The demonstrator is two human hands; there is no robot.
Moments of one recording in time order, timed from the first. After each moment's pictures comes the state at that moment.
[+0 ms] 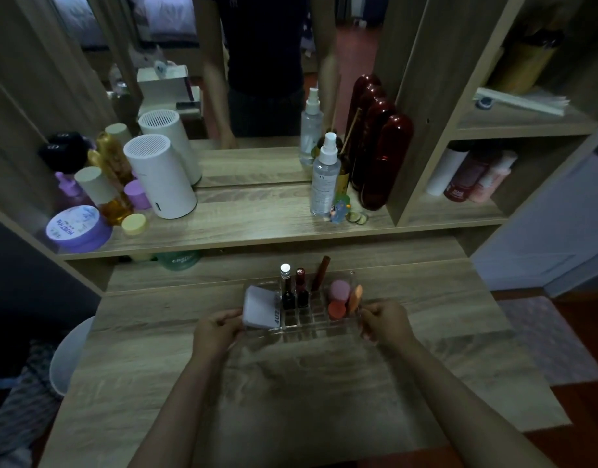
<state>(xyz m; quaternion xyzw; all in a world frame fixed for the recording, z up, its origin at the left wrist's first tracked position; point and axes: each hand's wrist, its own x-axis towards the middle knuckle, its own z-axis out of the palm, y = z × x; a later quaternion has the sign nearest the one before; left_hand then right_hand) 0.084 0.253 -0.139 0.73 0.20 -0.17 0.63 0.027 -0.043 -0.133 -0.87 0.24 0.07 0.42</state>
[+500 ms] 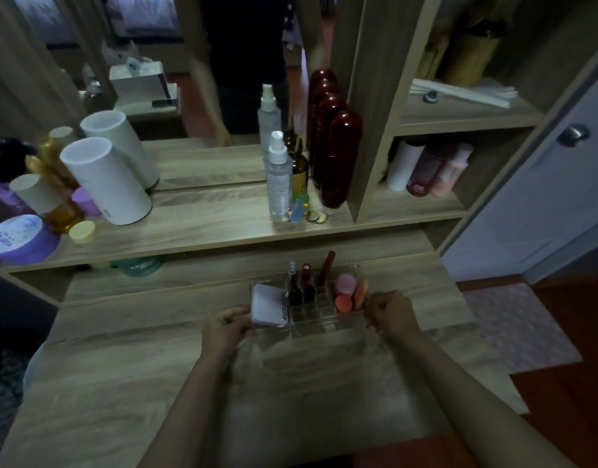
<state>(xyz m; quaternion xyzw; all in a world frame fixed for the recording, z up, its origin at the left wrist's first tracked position) 0.075 0.172 -0.136 0.72 0.20 -0.19 0.64 0.012 -0.115 -0.119 -0.90 0.25 0.05 0.36</state>
